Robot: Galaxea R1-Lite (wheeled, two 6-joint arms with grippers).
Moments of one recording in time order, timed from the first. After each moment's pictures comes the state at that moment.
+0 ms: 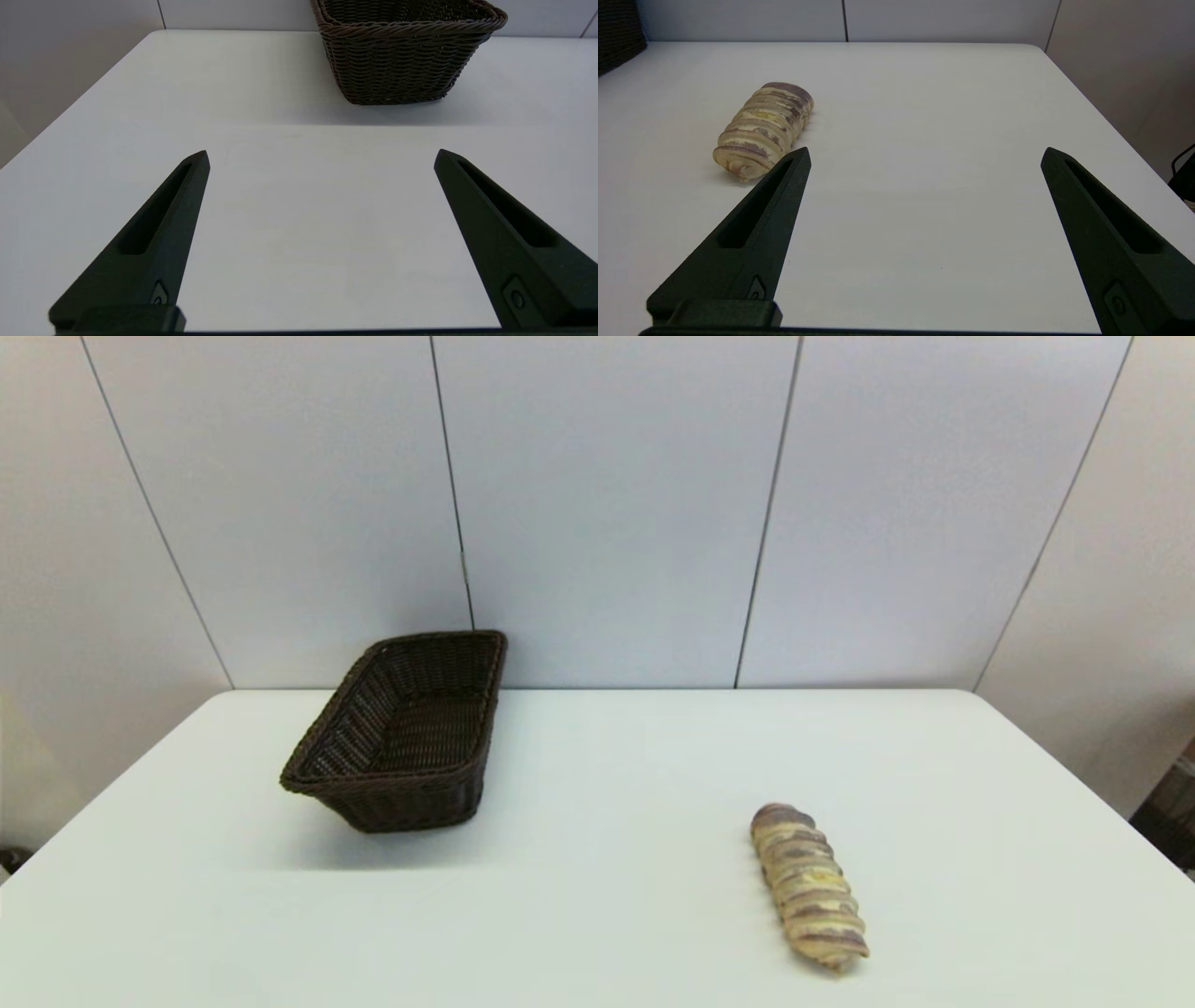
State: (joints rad) left arm 0.01 0.04 -0.02 0.01 -0.02 0.01; right arm 0.00 0.00 0.00 0.00 0.00 -0.01
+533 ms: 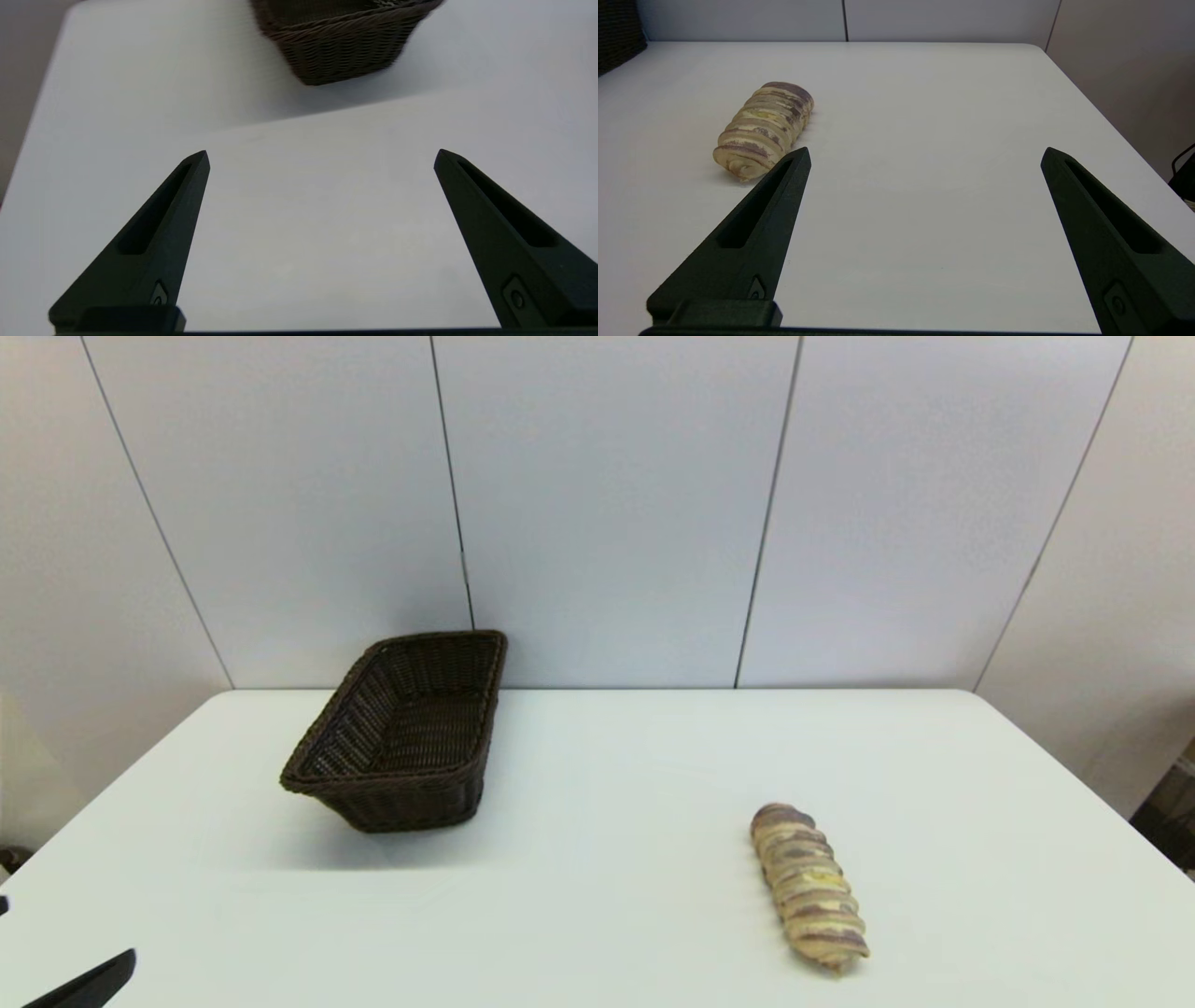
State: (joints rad) left arm -0.19 0.61 -0.54 0.31 -0.03 0.08; right arm 0.00 0.00 0.00 0.00 0.00 -0.01
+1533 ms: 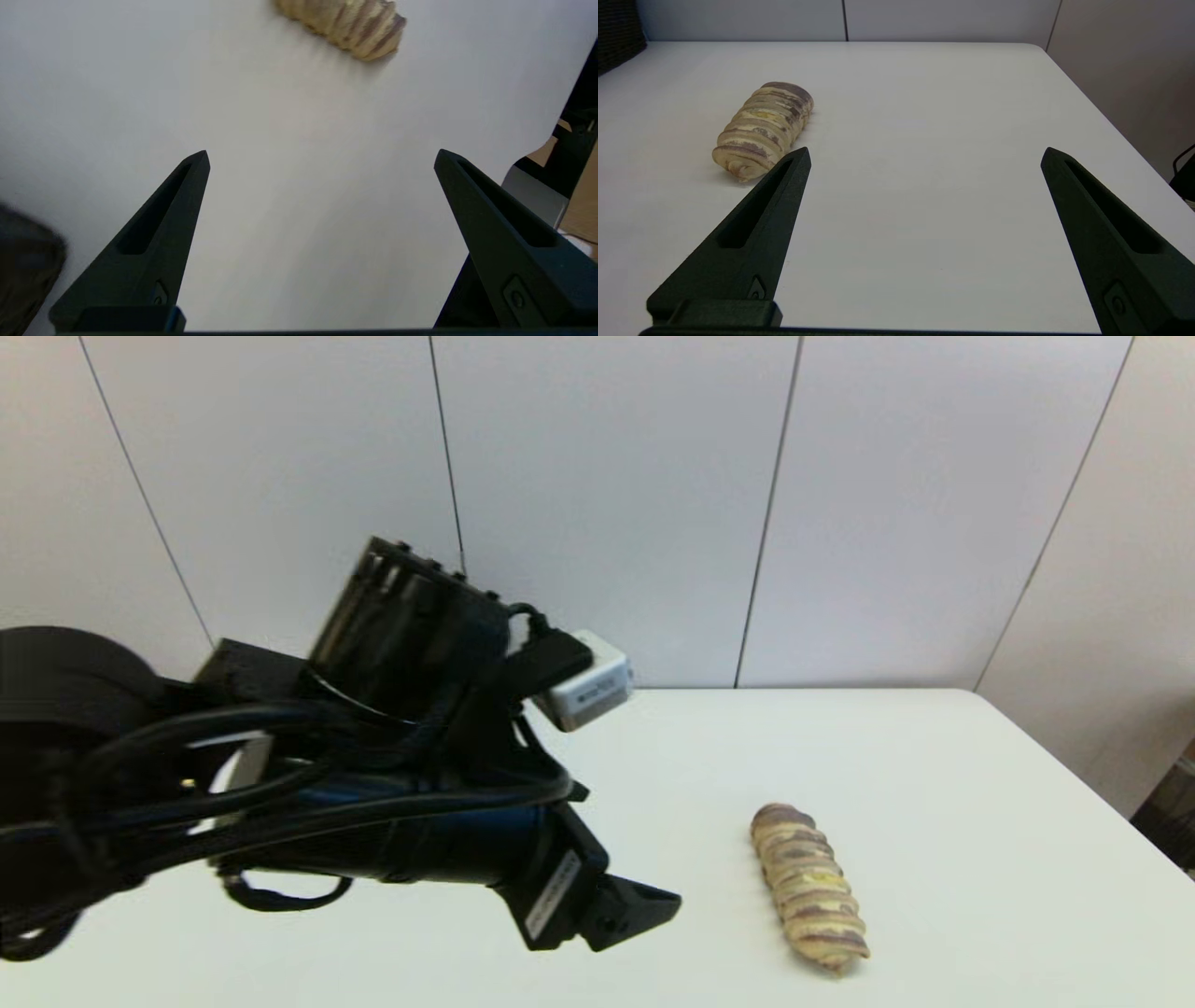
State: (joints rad) left arm -0.88 1.61 -1.15 0.21 -0.18 0.07; right arm 0.00 0.00 0.00 0.00 0.00 -0.01
